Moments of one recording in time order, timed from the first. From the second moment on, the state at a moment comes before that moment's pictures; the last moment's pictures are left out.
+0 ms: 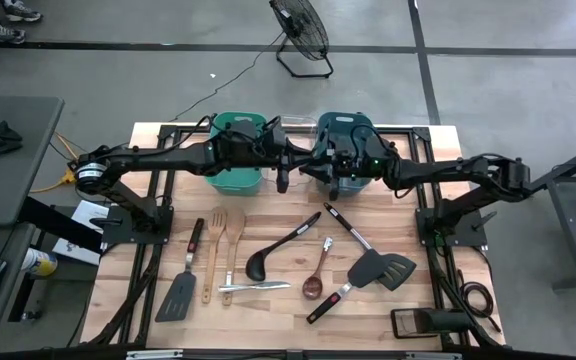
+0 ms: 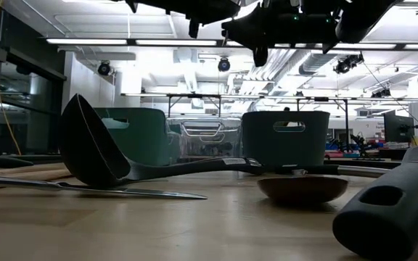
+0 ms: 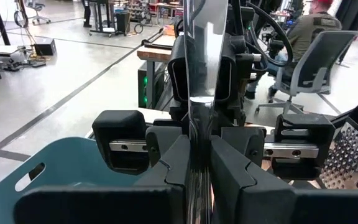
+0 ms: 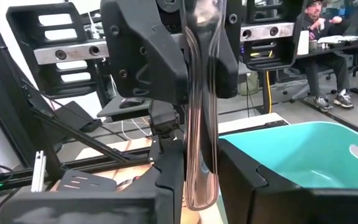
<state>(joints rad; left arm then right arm) 0.22 1.48 1.22 0.19 0.11 -0.07 -0.30 1.39 0.74 0.71 -0.29 0.22</state>
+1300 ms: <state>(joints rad) 0.21 1.48 1.22 0.15 0.02 -0.05 -0.38 1.36 0.74 0.54 -0.30 0.29</state>
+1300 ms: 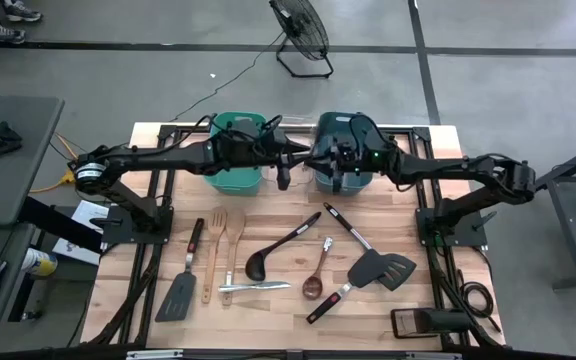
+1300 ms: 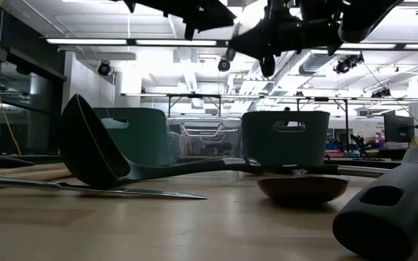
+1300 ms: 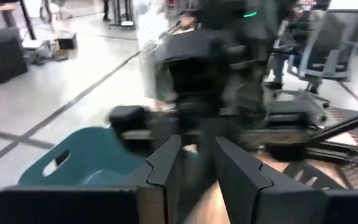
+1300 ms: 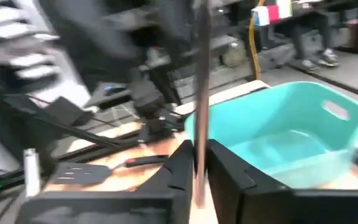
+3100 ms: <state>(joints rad) 0.22 1.12 1.22 -0.36 -0.31 -0.06 -0.65 1.29 0.74 -0.30 -0.31 0.66</state>
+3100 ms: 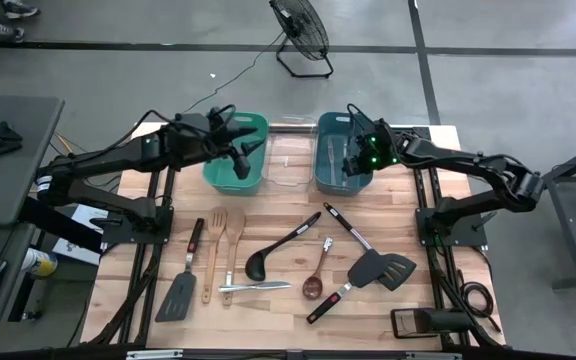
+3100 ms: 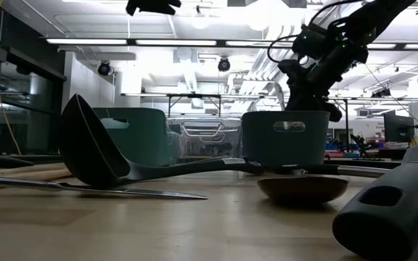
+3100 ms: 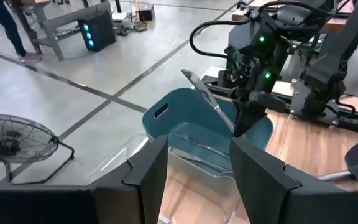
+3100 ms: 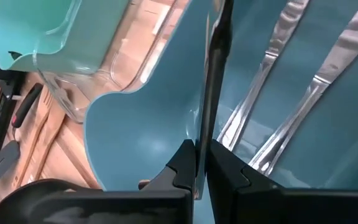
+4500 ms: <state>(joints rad) 0.22 1.12 1.22 -0.36 -0.33 -0.06 -0.64 1.29 0.74 -0.38 -0.33 0.66</state>
